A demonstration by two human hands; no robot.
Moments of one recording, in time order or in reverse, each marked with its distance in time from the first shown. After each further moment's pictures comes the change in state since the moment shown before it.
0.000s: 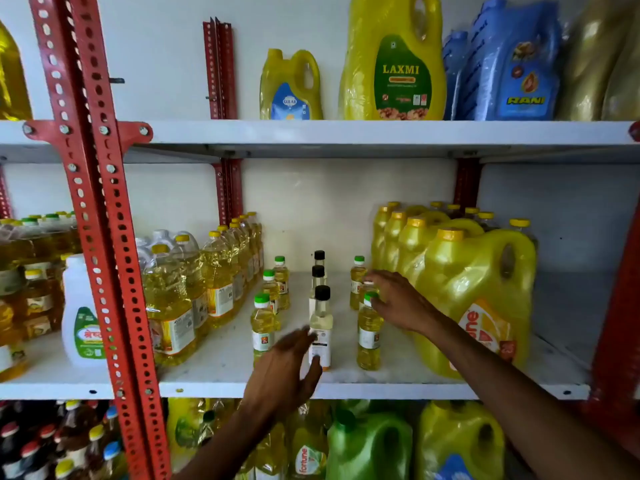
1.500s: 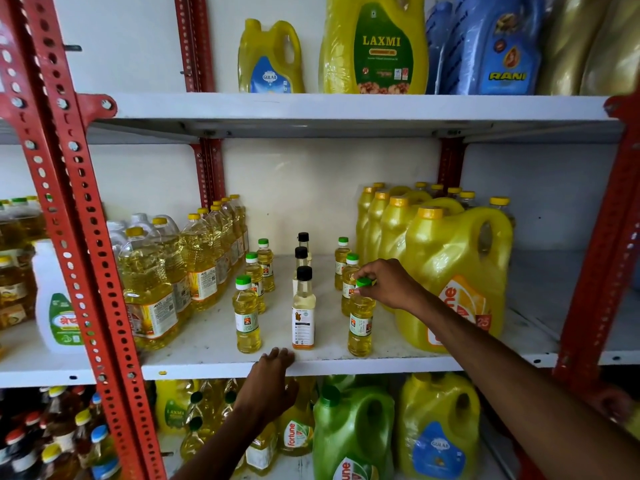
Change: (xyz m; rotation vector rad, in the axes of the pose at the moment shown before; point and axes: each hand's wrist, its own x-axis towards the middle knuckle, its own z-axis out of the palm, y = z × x) left_hand -0.021 -0.022 0.058 0.025 -0.280 -0.233; right_hand -0.015 0.000 -0.014 0.118 -0.069 0.153
